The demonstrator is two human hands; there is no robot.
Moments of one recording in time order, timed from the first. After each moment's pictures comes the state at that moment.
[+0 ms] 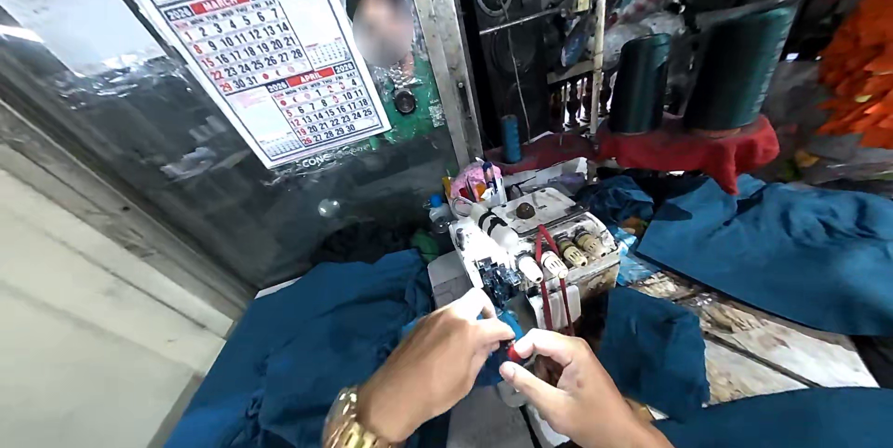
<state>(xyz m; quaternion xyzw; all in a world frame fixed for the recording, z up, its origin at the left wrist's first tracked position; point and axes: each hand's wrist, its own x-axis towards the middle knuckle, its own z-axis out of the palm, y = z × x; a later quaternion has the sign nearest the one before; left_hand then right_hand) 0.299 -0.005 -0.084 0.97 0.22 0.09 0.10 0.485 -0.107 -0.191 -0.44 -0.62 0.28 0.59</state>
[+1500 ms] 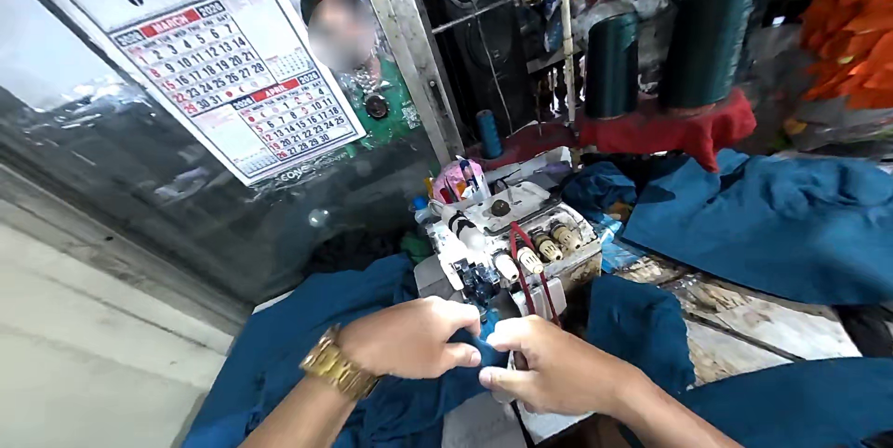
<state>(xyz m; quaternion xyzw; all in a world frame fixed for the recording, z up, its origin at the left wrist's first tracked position) 0.319 0.019 -0.034 0.94 0.20 -0.19 0.19 0.510 -0.091 -0.148 -0.44 -0.77 0.32 0.33</state>
